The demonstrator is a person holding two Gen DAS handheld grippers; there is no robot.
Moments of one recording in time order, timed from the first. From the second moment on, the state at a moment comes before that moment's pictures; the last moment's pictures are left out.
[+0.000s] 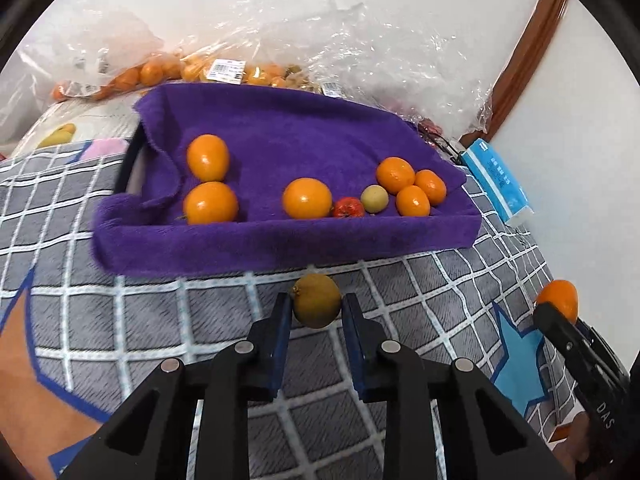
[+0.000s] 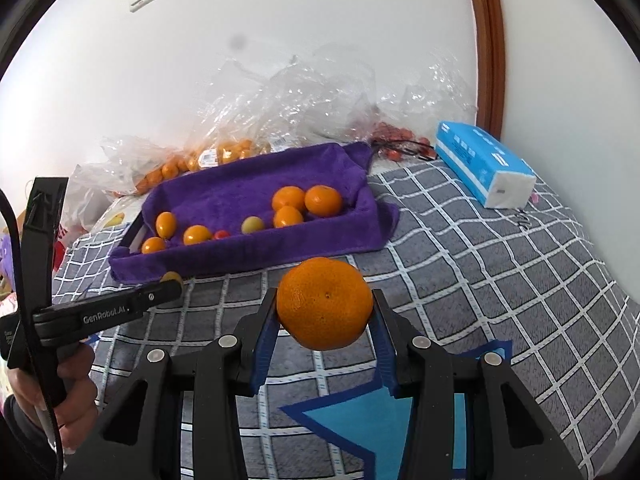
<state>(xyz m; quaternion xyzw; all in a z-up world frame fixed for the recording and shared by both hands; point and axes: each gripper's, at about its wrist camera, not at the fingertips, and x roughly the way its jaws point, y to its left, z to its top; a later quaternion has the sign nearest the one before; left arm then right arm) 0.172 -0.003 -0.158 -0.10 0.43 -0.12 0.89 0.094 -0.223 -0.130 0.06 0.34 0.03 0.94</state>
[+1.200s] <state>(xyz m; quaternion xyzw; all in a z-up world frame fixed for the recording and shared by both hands) 0.129 0.051 -0.091 -0.13 0.39 -0.07 0.91 0.097 -0.210 -0.093 0.10 0.32 0.07 0.94</state>
